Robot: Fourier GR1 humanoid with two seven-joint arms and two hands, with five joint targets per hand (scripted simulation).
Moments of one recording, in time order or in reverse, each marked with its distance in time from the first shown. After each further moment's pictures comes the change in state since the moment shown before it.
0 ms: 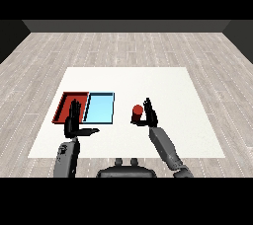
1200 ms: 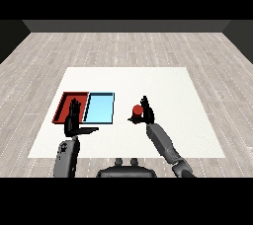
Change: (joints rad) left arm -0.027 0.007 0.016 0.038 0.005 0.004 -0.018; right arm -0.114 0.001 0.038 0.141 -0.078 -0.023 -0.030
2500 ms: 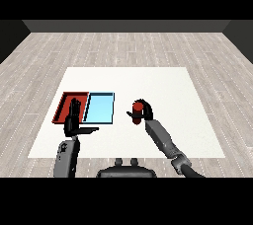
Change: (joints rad) left arm 0.001 -0.003 -0.006 -0.022 -0.009 0.002 0.015; right arm -0.099 -0.009 0.028 0.094 0.042 -0.137 0.022
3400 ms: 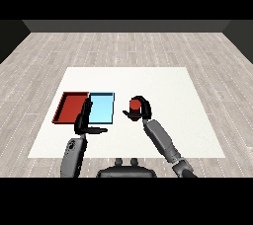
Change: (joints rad) left arm -0.040 -0.028 -0.102 0.056 -0.054 -0.008 0.029; right arm 0.089 -0.004 0.068 -0.365 0.105 -0.126 0.109
